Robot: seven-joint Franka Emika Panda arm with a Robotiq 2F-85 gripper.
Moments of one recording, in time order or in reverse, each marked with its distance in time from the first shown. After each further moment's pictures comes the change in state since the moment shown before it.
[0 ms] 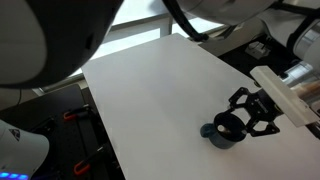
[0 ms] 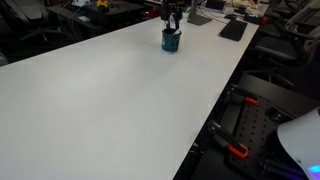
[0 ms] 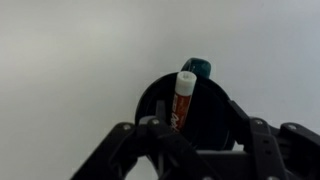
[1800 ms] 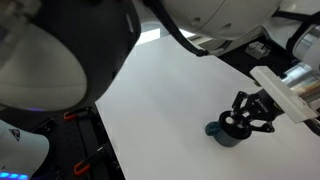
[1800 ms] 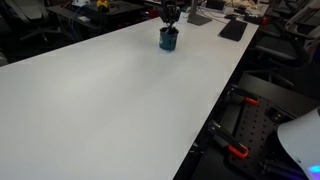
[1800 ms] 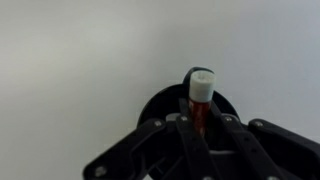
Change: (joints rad) arm 0.004 0.092 -0.007 0.158 -0.005 -0.069 0.054
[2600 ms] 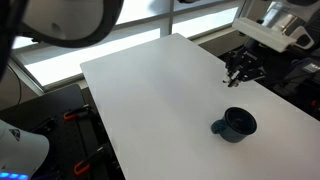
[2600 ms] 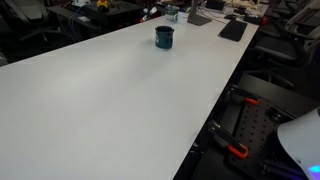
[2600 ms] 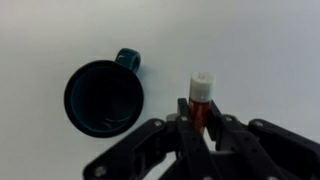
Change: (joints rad) arm 0.196 -0.071 0.000 0.043 -0.065 0.020 -0.007
